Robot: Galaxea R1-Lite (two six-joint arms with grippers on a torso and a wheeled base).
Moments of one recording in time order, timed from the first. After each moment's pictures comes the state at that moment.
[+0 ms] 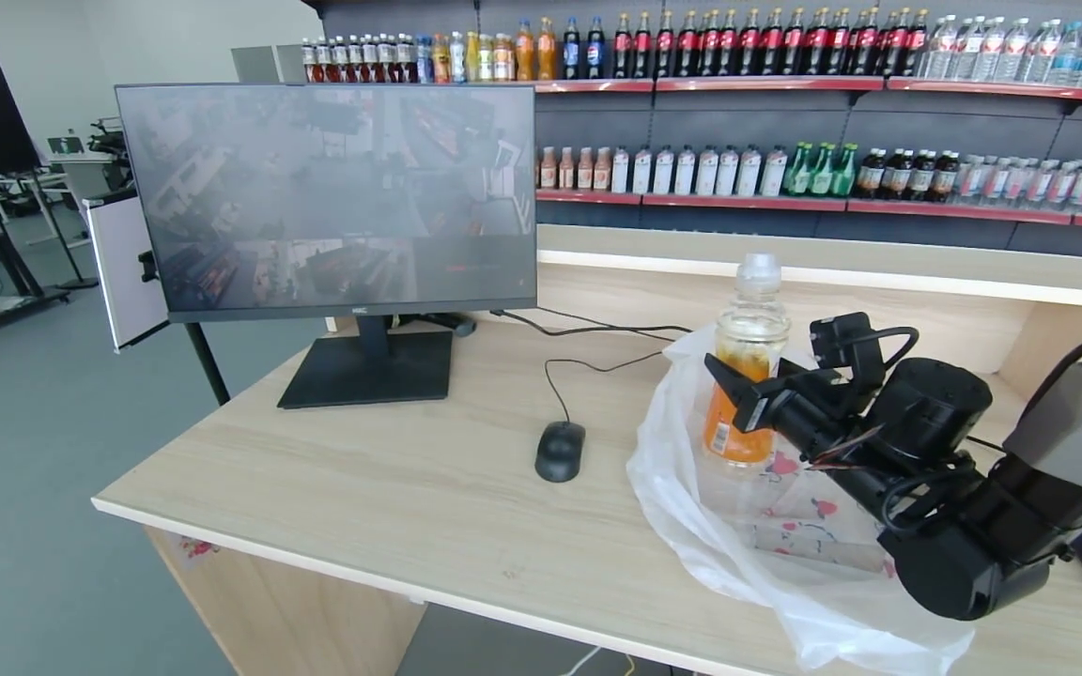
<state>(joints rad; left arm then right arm) 0.00 0.00 0.00 0.00 0.00 0.00 0.28 2.11 -0.65 -1.57 0.09 0.02</state>
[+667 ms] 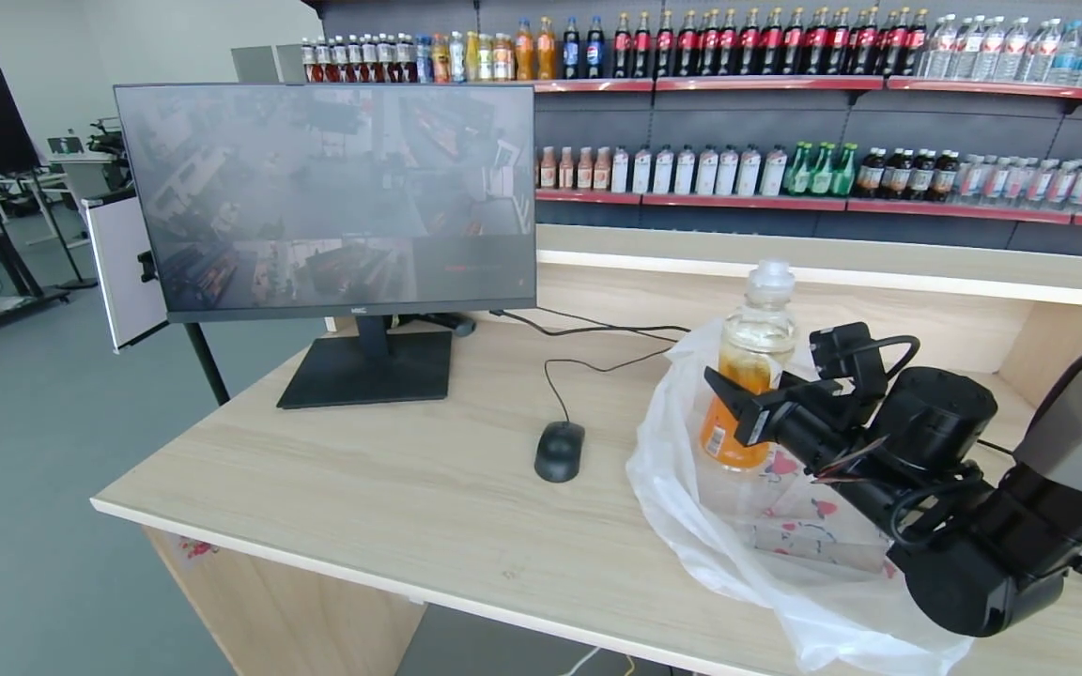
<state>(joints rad) 0.00 0.00 0.00 0.00 0.00 0.00 0.30 2.09 -0.60 -1.57 0.09 0.03</state>
